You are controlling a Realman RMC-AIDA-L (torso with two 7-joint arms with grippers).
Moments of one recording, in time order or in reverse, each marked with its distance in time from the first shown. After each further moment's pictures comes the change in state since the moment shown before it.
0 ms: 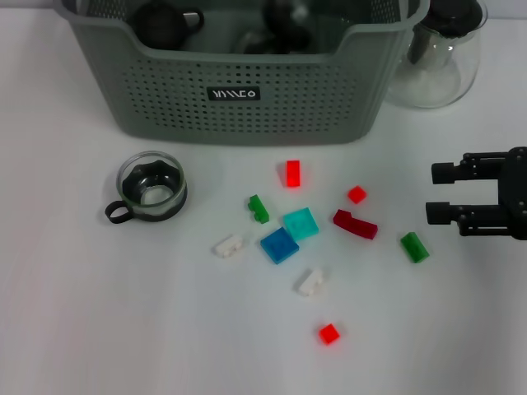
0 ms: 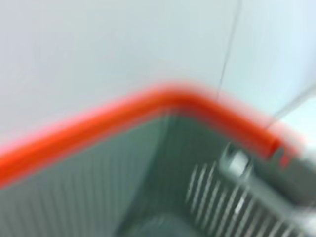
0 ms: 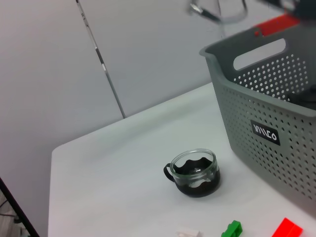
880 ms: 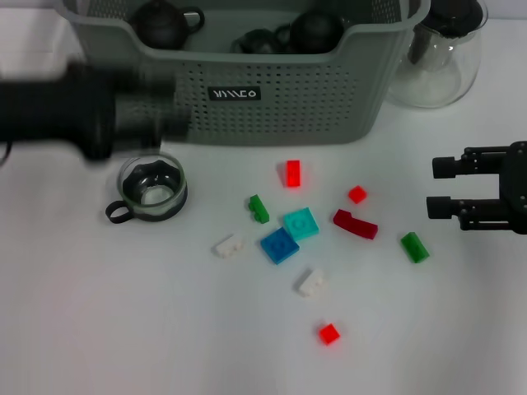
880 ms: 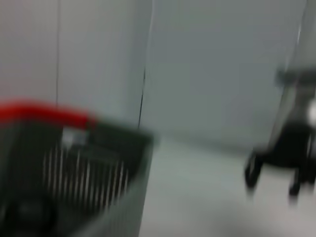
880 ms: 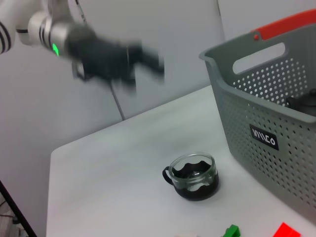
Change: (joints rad) left arm 0.528 -0.009 -0.507 0.235 -0.452 0.866 0.870; right arm 0.010 -0.003 0.008 -0.001 0.000 -0.002 0.002
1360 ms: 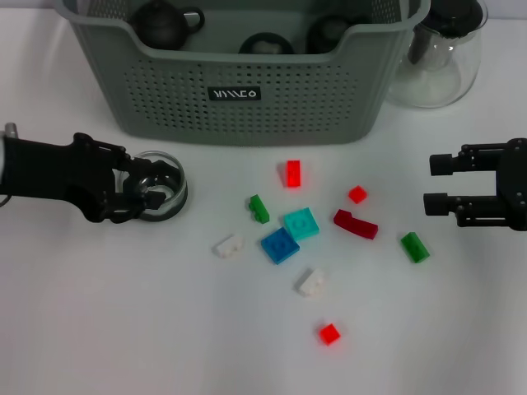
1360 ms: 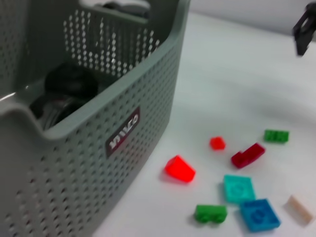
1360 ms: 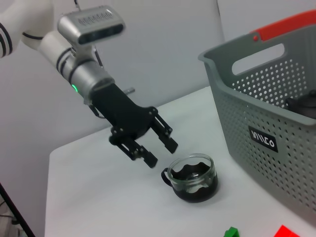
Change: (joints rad) left arm -0.006 -0.009 0.104 -0.049 0.329 -0.198 0.089; right arm 0.007 0.002 -0.002 0.001 0.000 0.008 0.006
